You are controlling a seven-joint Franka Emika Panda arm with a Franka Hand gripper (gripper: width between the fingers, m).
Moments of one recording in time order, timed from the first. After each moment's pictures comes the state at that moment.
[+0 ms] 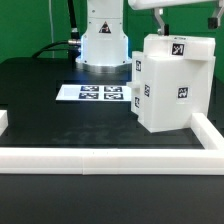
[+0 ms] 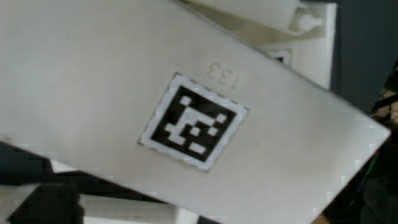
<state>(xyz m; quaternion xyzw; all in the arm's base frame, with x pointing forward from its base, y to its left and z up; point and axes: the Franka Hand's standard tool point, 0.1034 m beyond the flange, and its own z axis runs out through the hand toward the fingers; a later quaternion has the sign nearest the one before) 0.493 0.124 0.174 -0.98 -0.17 -0.04 0.05</state>
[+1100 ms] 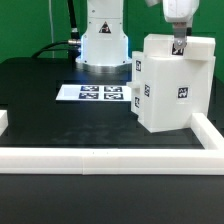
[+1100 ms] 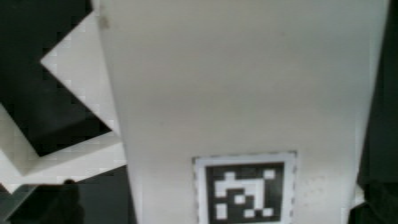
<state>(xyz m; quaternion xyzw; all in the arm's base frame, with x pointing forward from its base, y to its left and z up) 0.485 0.119 0.155 -0.81 -0.58 -0.03 0.03</state>
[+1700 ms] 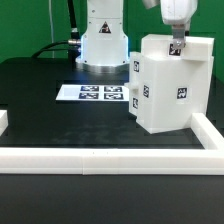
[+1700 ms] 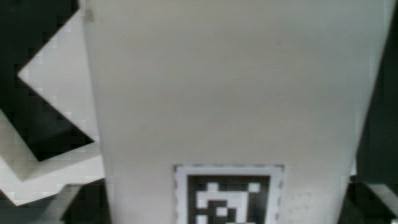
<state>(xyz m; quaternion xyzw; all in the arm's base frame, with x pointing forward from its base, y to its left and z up) 0.483 0.117 0.152 -0.82 -0.57 -0.03 0.03</state>
